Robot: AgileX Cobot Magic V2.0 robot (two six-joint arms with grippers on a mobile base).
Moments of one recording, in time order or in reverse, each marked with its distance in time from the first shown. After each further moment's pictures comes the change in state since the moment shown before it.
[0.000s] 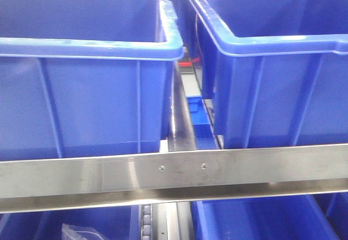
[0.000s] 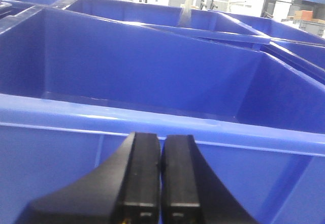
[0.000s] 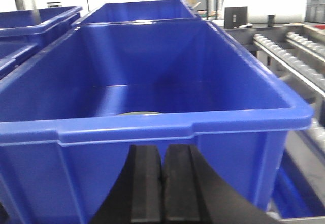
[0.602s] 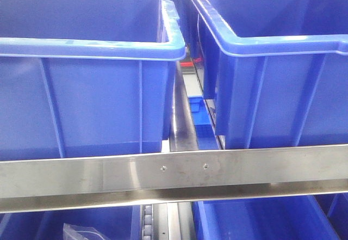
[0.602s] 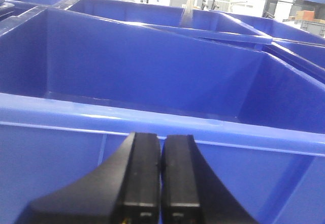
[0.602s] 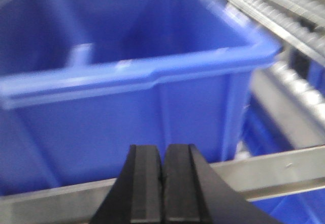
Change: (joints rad) left arm 0.000 0.000 0.000 0.000 0.000 0.000; right arm 0.000 0.000 0.000 1.527 0.203 -1.533
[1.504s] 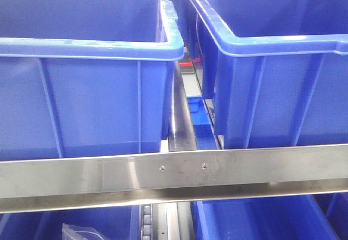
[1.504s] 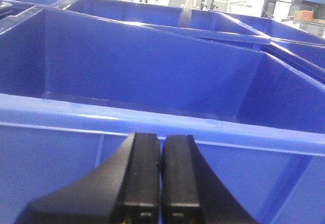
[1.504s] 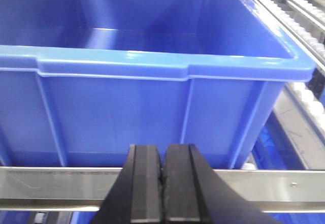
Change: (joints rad) left arm 0.000 0.000 0.000 0.000 0.000 0.000; right arm 0.000 0.000 0.000 0.245 -0.013 -0.373
